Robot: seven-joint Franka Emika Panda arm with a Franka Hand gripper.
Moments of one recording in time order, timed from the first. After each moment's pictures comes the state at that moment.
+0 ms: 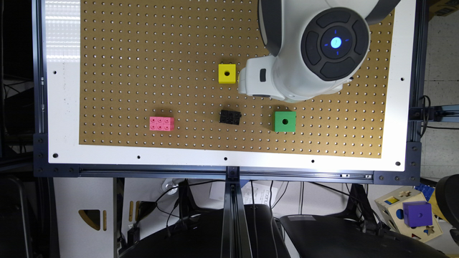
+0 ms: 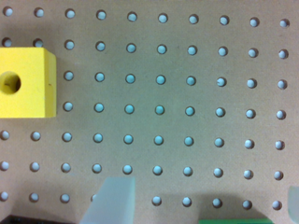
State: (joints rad) arm 0.18 0.29 0.05 -2.17 0.00 2.47 1.00
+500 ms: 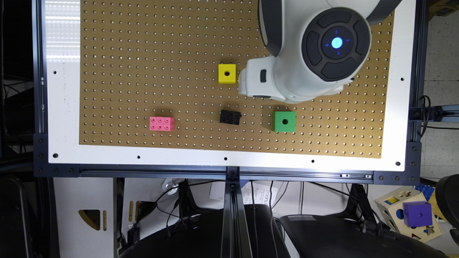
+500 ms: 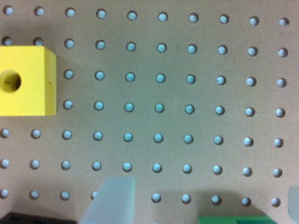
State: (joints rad) arm 0.17 0.30 0.06 -2.13 0.00 2.47 1.00
